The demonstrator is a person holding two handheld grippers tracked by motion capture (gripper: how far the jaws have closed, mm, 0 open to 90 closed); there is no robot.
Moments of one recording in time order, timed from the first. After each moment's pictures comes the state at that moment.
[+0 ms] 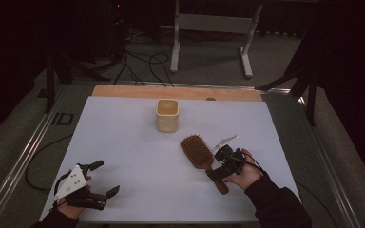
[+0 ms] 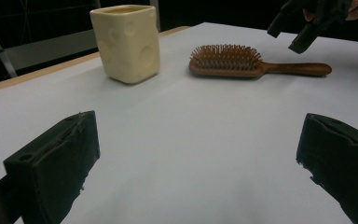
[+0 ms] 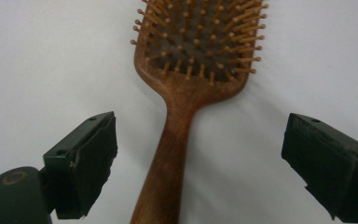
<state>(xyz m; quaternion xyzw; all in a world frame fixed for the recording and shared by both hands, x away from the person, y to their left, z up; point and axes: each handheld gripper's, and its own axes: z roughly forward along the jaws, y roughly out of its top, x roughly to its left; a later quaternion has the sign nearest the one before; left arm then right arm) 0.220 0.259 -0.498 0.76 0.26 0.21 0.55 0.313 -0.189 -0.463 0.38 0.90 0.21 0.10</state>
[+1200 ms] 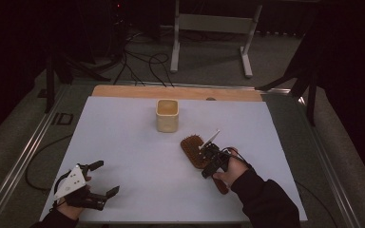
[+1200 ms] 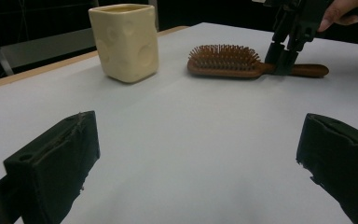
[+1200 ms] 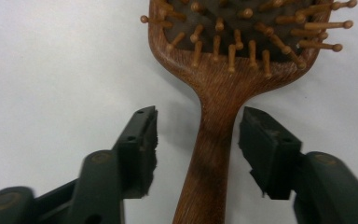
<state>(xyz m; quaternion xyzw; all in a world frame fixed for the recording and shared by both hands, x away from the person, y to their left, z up) 0.220 0.259 -0.498 0.76 0.27 0.21 0.55 0.336 -0.156 -0.481 0.43 0.90 0.09 0.00</state>
